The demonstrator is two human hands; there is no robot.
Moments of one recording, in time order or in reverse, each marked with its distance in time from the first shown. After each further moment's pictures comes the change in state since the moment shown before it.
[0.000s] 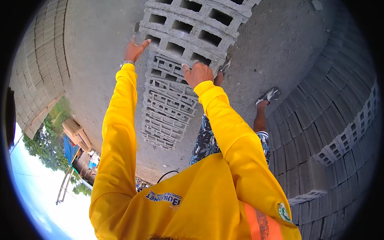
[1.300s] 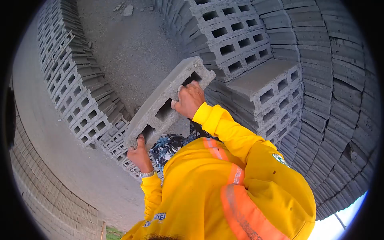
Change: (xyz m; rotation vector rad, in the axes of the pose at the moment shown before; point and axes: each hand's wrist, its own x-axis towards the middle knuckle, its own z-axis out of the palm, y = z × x) left_hand -0.463 0.422 -0.028 -0.747 -0.205 0.097; right_hand -0.318 0.262 -0.380 -0.092 0.578 0.228
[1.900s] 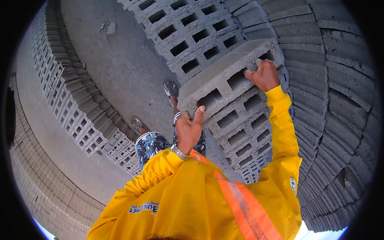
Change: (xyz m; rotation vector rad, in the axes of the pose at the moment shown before) left_hand -0.168 0.134 0.299 0.301 -0.614 0.279; right_hand -0.014 0.333 -0.258 -0.093 0.193 0.342
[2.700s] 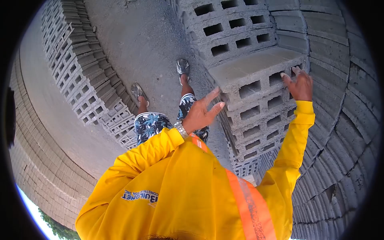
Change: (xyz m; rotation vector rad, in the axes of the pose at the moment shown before) left_hand 0.022 -0.083 -0.026 -0.146 -0.380 0.284; right_hand -0.005 0.015 -0.010 -0.385 -0.027 0.025
